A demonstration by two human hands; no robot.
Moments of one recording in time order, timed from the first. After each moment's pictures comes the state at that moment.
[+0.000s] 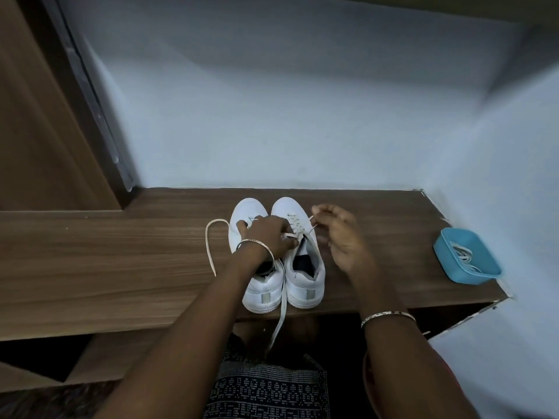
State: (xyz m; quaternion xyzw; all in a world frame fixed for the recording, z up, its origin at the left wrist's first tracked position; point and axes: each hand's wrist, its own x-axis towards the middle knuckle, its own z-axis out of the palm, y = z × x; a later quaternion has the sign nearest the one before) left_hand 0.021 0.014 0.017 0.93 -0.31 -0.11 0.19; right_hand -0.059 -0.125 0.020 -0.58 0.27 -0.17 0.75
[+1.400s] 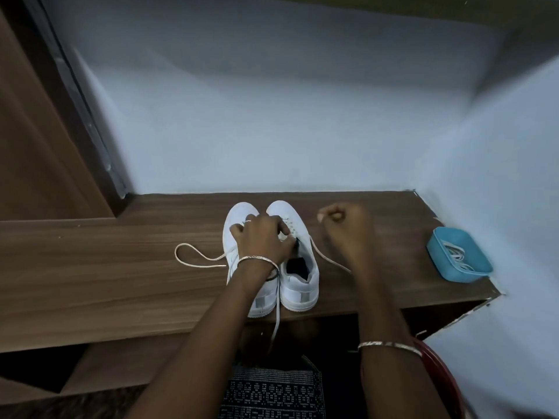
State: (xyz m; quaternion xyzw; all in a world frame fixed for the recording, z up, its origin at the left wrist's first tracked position) left_hand 0.001 0.008 0.017 0.93 -0.25 0.03 0.26; right_hand -0.083 -0.126 0.051 -0.82 0.32 -0.23 0.42
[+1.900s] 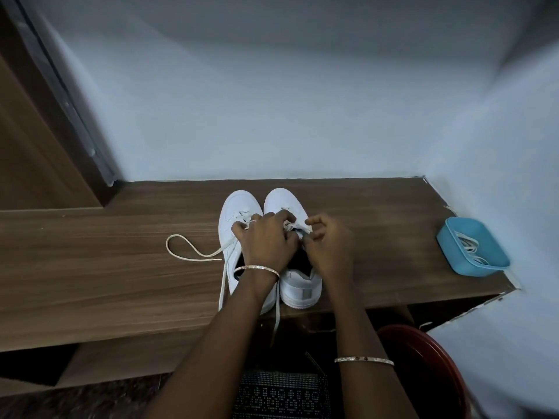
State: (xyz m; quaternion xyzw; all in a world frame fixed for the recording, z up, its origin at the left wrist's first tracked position) left_hand -0.001 -0.010 -0.016 0.93 -0.24 0.07 0.28; right_hand -0.072 -0.102 -0.011 -0.83 0.34 -0.24 0.36
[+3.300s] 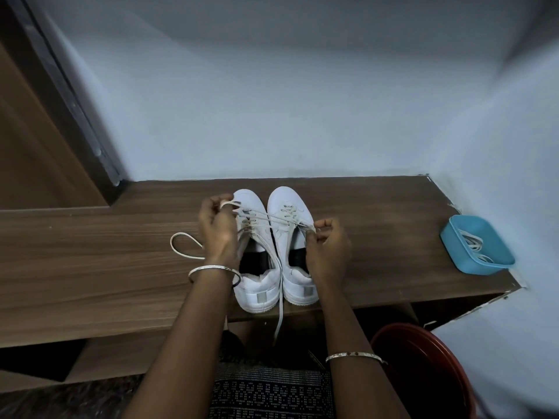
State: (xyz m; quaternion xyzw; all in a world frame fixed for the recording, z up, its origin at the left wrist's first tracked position) left_hand 0.036 0.037 0.003 0.63 0.06 -0.01 0.78; right_hand -0.067 -0.085 -0.032 -0.74 0.41 -0.33 0.42
